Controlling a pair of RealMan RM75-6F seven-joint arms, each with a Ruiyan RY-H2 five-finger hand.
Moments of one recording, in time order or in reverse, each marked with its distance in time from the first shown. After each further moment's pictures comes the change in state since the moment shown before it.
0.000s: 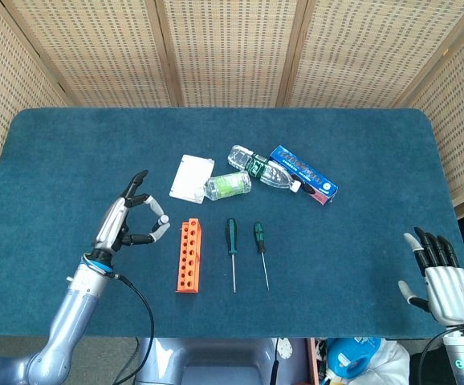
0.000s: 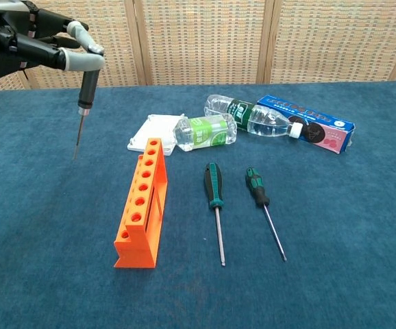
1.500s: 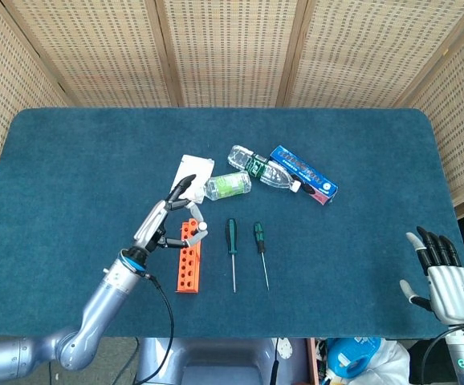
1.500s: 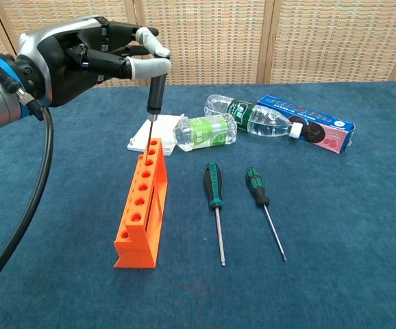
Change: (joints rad) left arm -0.100 -0.153 0.063 0.266 0.285 -0.131 -0.391; right arm 0.002 0.004 0.002 0.013 0.008 -0.008 0.039
